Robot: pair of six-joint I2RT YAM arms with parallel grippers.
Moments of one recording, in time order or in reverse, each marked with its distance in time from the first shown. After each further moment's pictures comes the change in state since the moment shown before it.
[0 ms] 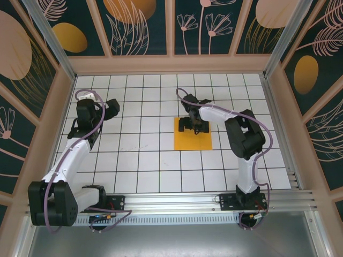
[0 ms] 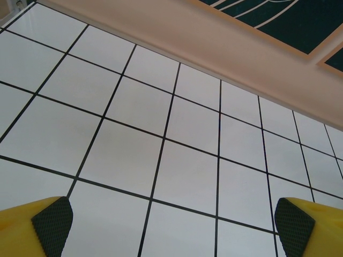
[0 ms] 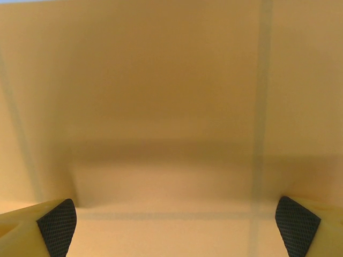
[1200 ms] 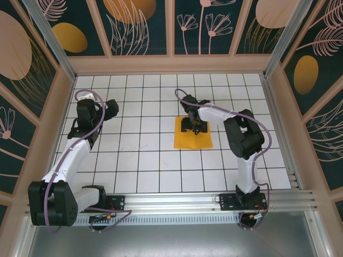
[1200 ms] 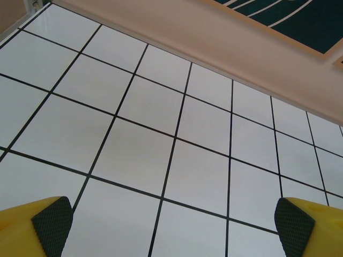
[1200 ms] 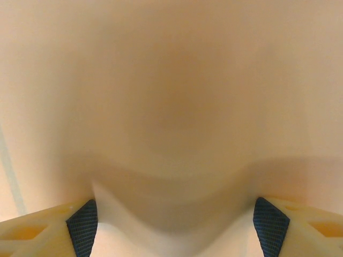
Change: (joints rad) left arm 0.000 0.000 0.001 -0.019 -0.041 0.005; right arm 0.005 0.014 -0.003 0.006 0.048 -0.003
